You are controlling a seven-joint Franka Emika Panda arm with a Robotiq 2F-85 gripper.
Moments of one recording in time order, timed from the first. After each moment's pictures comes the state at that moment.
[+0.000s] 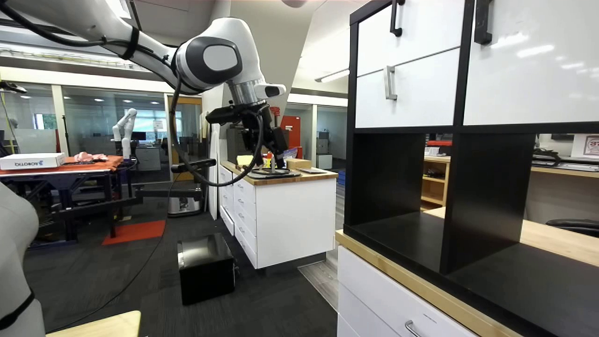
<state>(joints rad) 0.16 -0.46 0.13 -2.32 0.04 2.20 -0.01</state>
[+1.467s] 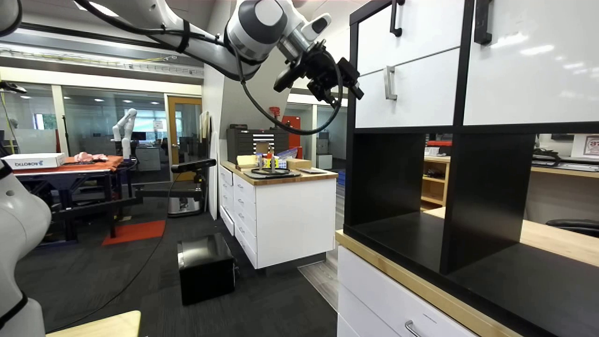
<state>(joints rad) -0.02 -0.22 0.13 -1.94 -0.32 2.53 0.20</state>
